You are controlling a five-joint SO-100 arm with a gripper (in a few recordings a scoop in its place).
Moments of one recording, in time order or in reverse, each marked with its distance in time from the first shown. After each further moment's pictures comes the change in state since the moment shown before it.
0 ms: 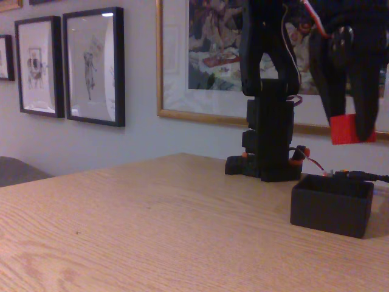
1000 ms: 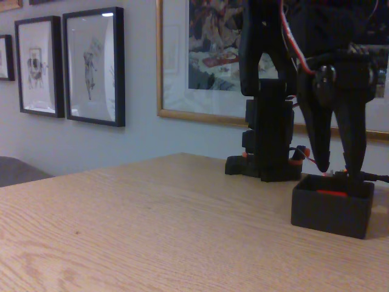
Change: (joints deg) arm -3.9 0.4 12.0 -10.9 0.4
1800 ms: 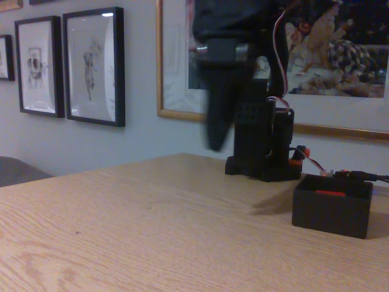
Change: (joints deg) arm -37.1 10.3 3.7 -1.3 2.4
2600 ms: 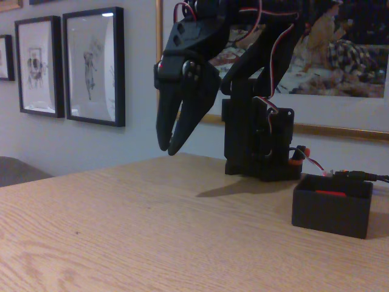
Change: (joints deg) arm -17.6 16.7 18.3 -9.0 0.7
